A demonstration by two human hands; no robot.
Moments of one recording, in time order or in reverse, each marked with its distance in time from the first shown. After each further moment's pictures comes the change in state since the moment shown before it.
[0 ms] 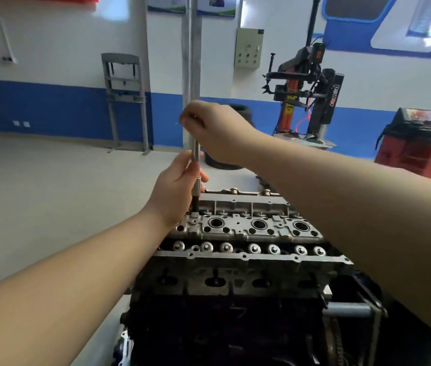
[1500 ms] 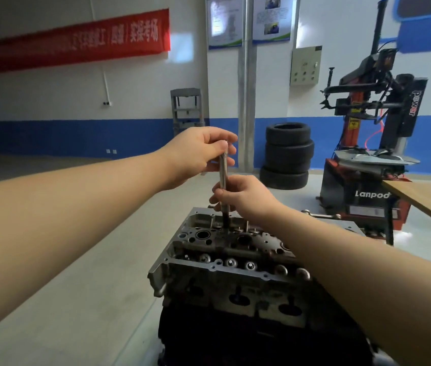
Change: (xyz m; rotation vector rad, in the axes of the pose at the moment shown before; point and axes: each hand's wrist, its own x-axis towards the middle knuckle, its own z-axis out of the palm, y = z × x) left_hand 0.040 0.113 -0.038 0.275 -0.155 -0.086; right_hand -0.055 0.036 0.068 0.839 -0.172 0.214
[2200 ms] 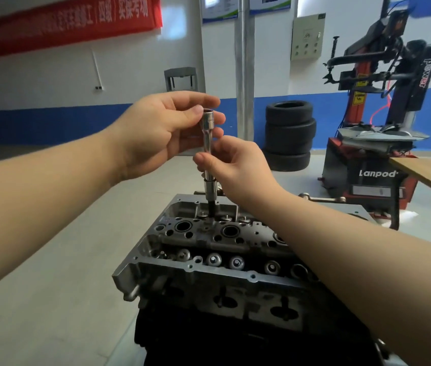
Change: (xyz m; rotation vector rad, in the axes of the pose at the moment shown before) left_hand 0.009 -0.020 -0.001 -0.377 -0.053 0.039; right_hand 0.011 0.010 -0.005 0.003 0.224 -0.277
